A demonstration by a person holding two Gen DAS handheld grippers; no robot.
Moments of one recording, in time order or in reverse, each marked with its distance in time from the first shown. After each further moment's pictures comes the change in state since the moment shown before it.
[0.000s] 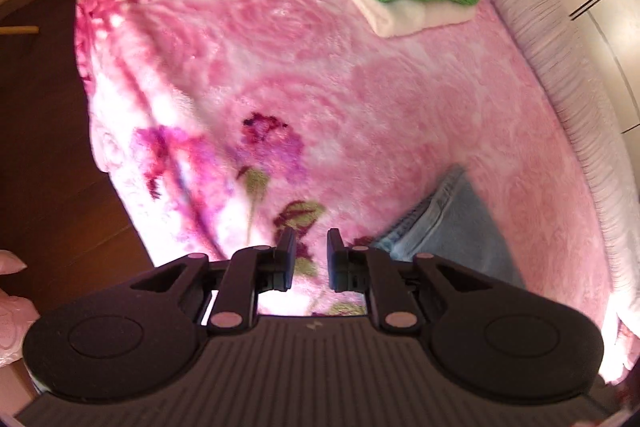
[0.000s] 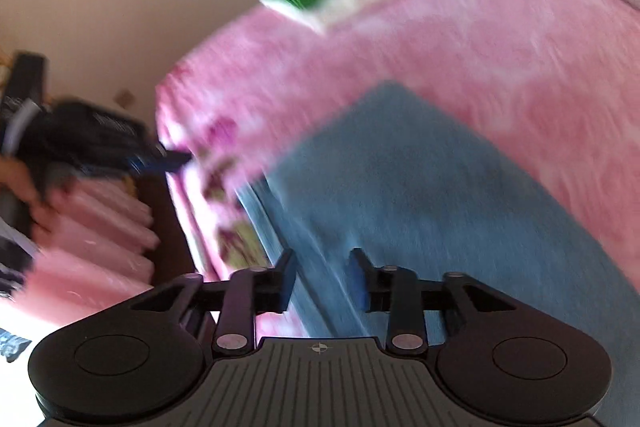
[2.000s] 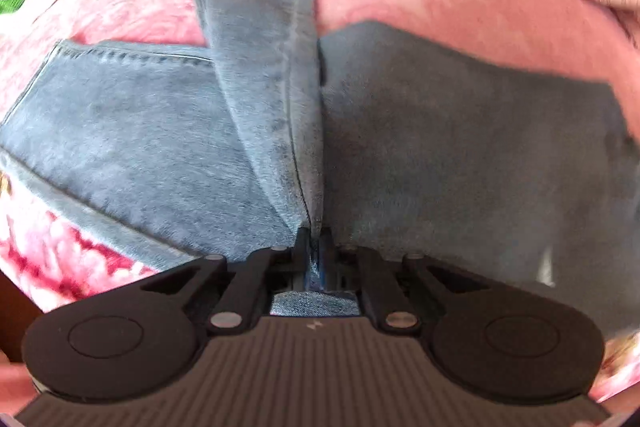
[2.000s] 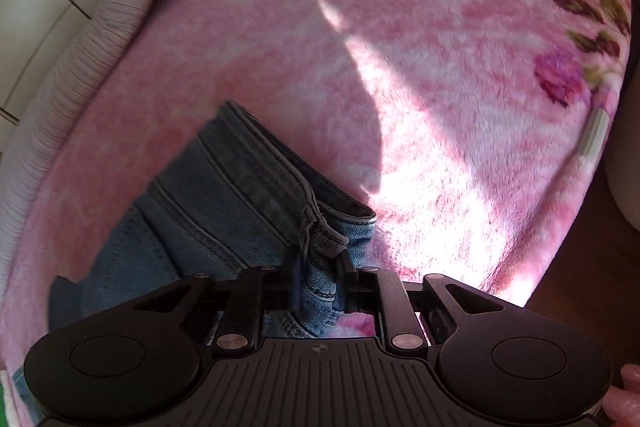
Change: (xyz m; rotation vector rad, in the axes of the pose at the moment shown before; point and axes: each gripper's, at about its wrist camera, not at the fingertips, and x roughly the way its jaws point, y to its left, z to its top) left arm 0.080 -0.289 -0.329 0.796 0.026 0.101; right arm -0.407 -0.278 -0.536 1.493 -0.588 -0.724
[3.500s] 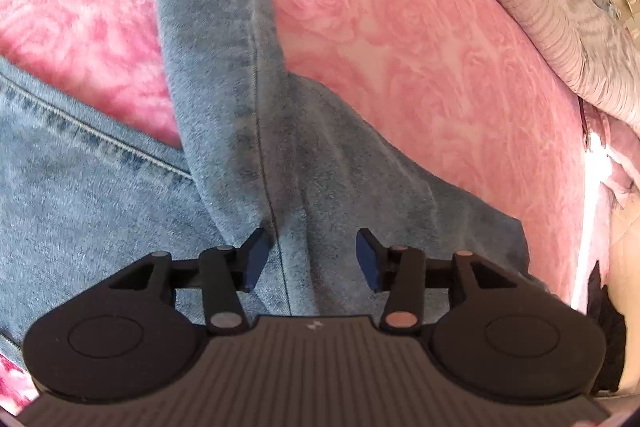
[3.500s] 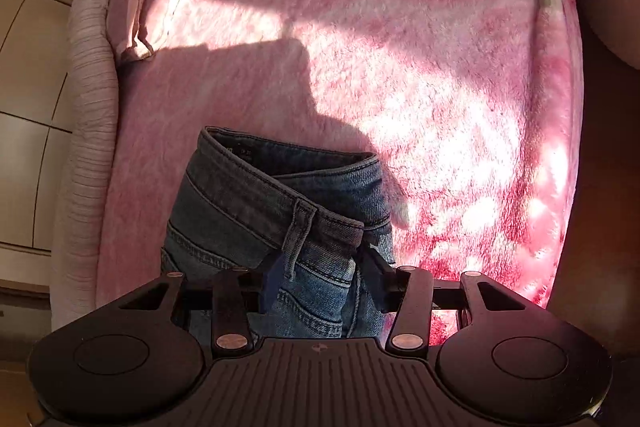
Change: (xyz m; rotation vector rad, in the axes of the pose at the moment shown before) left arm 0.045 0.019 0.118 -0.275 0.195 -0.336; right arm -0.001 -0.015 -0.017 0.432 -0.024 0.144
